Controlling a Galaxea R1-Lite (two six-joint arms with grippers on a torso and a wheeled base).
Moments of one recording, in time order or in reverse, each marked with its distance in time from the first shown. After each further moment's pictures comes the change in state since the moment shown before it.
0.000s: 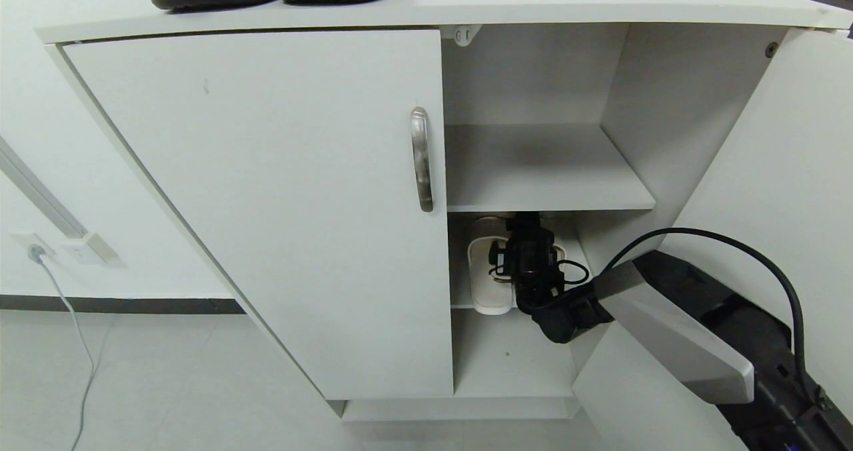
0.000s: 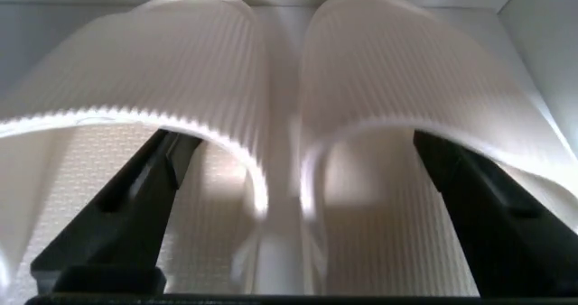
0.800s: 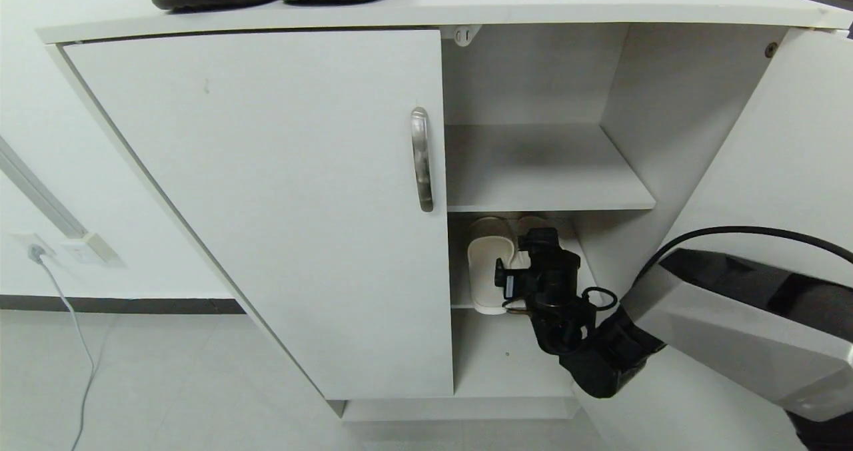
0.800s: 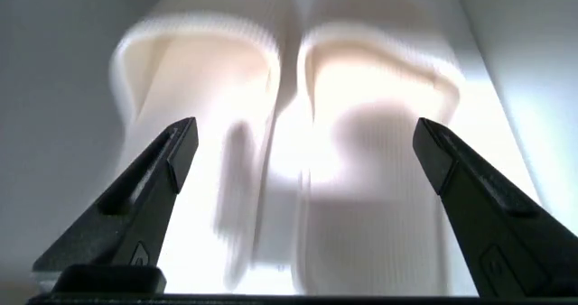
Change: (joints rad) left arm 0.000 0.000 0.000 0.000 0.000 -0.002; right arm 0.086 -0.245 0.566 -0.348 -0.009 0.003
